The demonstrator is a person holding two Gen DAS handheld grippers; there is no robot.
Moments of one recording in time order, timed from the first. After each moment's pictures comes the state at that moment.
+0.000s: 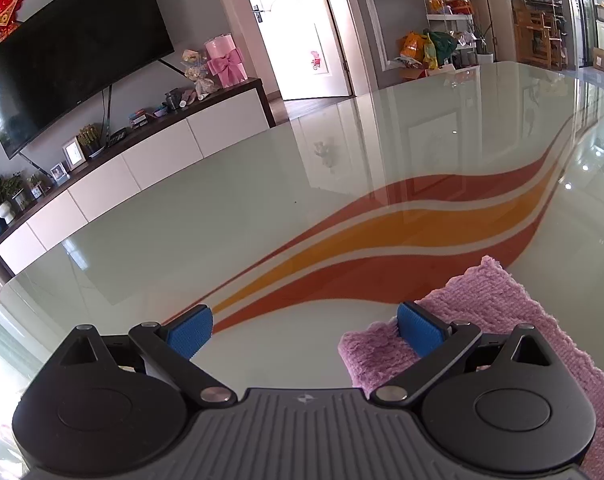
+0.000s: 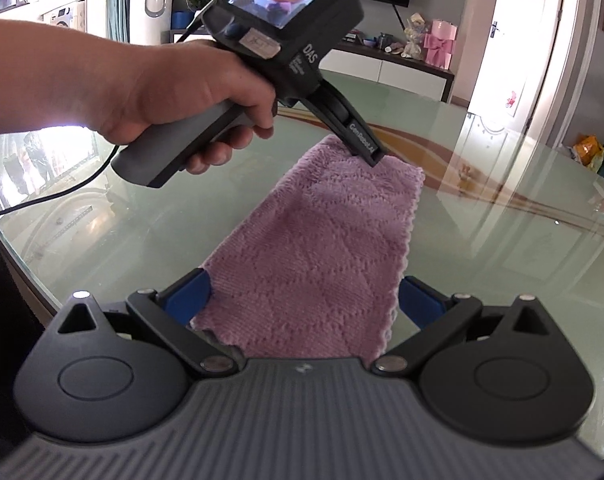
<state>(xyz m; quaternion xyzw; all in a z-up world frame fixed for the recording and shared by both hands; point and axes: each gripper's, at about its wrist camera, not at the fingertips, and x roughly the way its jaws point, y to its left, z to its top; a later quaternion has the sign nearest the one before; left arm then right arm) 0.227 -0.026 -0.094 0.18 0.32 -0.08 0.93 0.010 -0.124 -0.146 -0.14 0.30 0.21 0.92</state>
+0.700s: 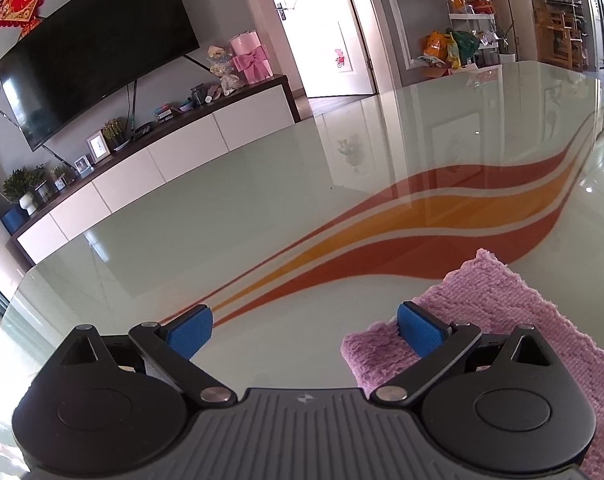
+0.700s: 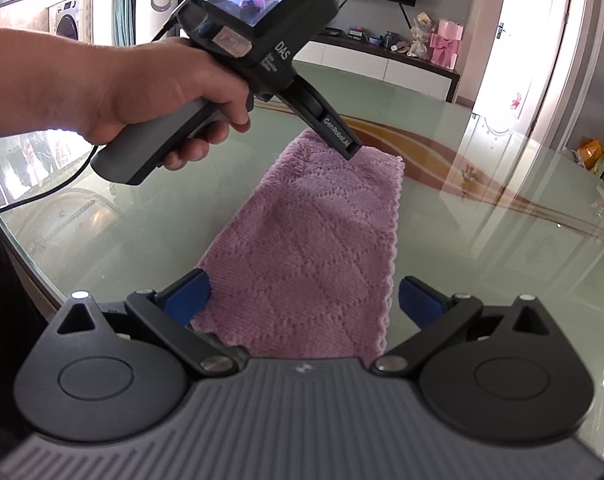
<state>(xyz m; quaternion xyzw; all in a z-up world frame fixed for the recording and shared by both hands) 0.220 -0.009 -0.086 0.18 0.32 -0.04 0.93 0.016 -0.127 -0.145 -0.15 0.30 0.22 0.92</state>
